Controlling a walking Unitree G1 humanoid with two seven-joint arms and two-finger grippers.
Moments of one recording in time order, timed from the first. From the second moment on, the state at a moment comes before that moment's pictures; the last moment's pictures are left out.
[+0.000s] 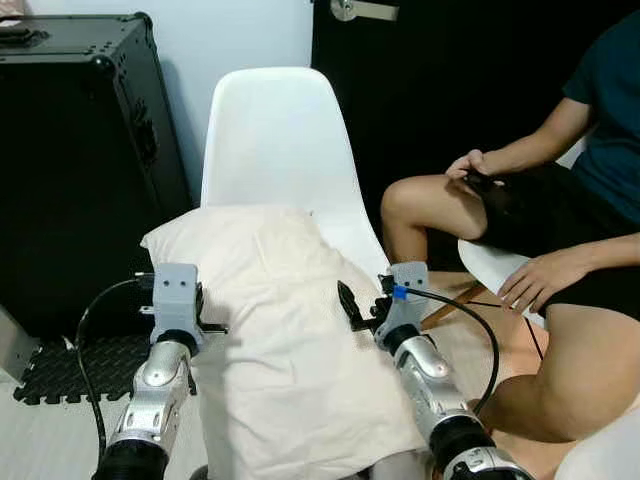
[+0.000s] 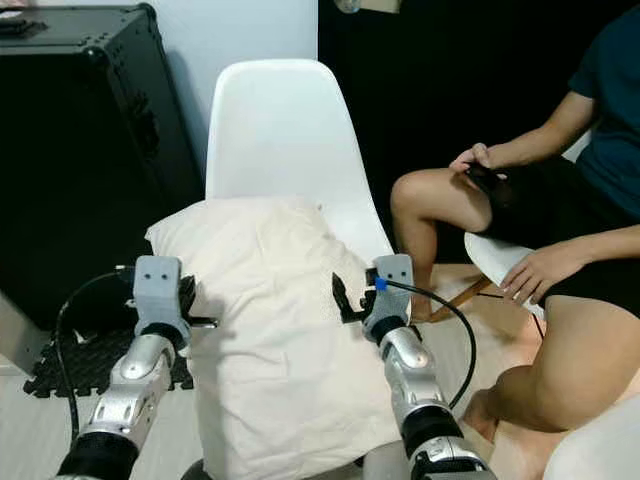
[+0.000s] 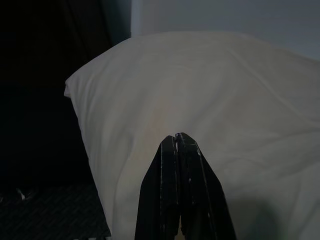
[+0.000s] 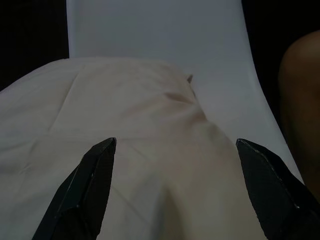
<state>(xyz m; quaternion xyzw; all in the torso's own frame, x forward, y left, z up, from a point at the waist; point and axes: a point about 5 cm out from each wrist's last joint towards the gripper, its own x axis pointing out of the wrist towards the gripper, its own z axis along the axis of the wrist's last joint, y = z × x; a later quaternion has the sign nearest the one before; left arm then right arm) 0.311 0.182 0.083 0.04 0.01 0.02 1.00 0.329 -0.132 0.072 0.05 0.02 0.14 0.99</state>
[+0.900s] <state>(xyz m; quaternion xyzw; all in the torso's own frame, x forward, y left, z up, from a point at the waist) 0.309 0.177 0.083 0.05 0.01 0.01 1.00 0.329 -0.133 0.074 0.05 0.01 0.14 0.99</state>
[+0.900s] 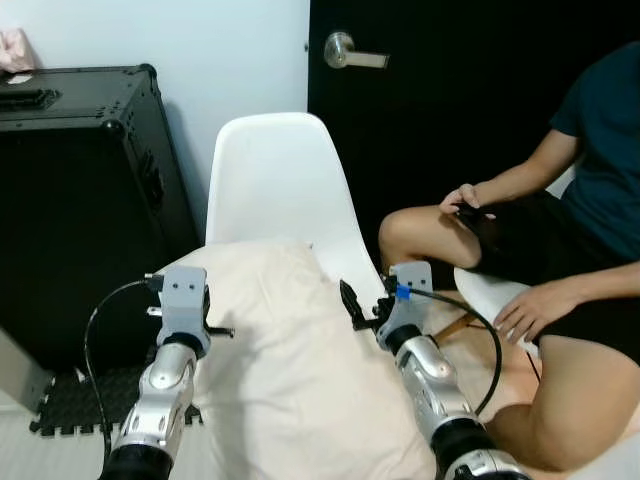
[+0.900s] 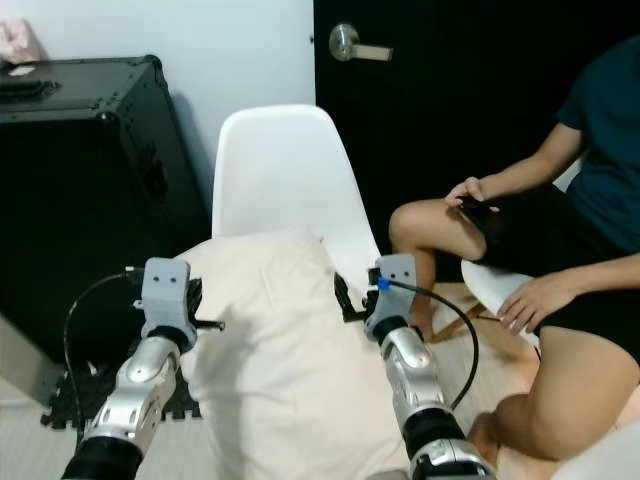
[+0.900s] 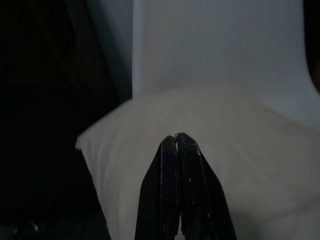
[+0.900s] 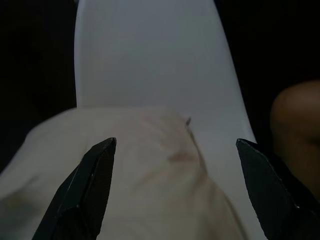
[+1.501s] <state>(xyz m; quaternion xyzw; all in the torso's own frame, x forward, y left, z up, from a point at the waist) 0.311 0.172 0.084 0.05 0.02 -0.01 1.00 0.327 -0.135 0.072 0.05 0.01 0.14 0.99</state>
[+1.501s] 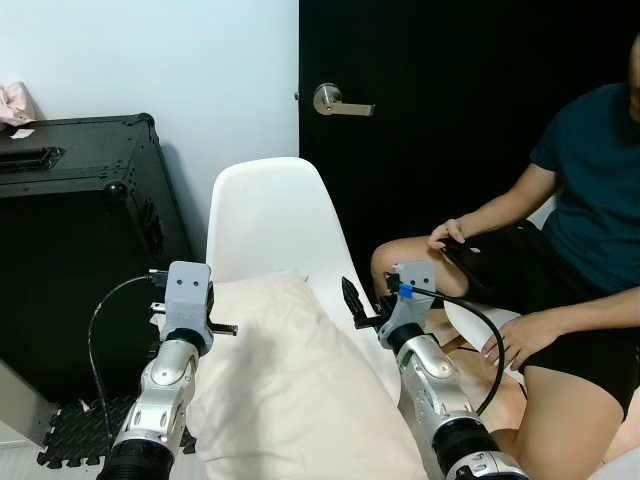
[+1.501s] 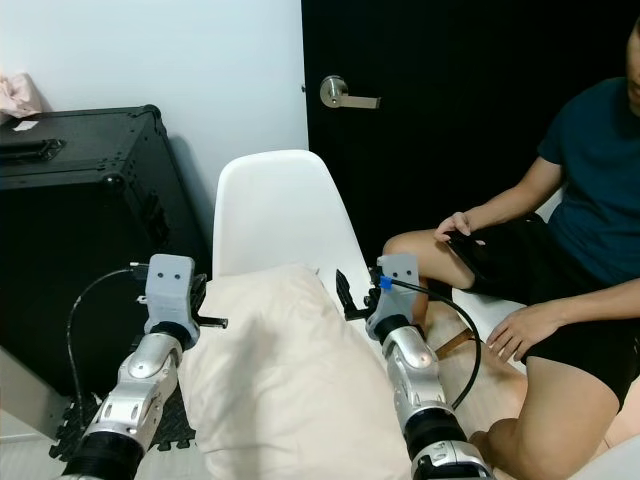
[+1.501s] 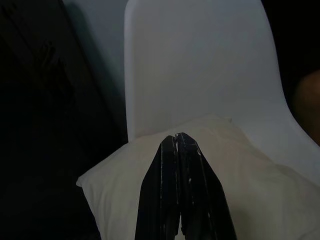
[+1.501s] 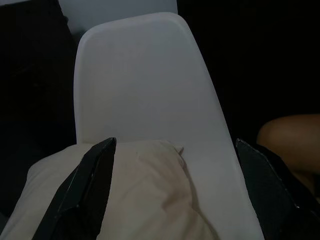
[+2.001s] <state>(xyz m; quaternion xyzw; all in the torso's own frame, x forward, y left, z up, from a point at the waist) 0.306 0.178 0.060 0.05 0.07 0.01 1.00 0.317 -0.133 0.052 0.03 0.06 0.16 0.99</state>
